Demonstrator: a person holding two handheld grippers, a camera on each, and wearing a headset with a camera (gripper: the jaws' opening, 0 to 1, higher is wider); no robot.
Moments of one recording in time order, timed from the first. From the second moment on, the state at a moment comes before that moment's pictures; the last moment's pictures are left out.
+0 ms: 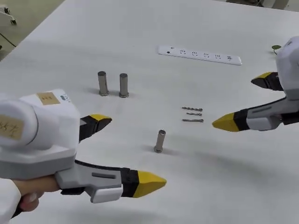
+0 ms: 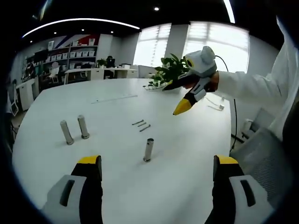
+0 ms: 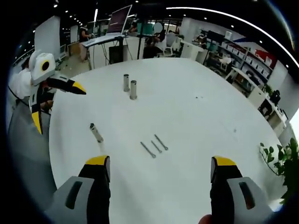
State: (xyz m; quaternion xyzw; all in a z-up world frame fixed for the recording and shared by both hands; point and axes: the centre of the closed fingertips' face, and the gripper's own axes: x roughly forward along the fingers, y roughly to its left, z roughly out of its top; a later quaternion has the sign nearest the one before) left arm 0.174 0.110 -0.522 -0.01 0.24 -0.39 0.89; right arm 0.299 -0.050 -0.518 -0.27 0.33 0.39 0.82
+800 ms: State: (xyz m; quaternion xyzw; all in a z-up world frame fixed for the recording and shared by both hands) left arm 0.172 0.110 -0.535 -0.04 0.26 -0.39 0.88; right arm 0.327 -0.026 -0.551 -0.28 0.34 0.43 0.78
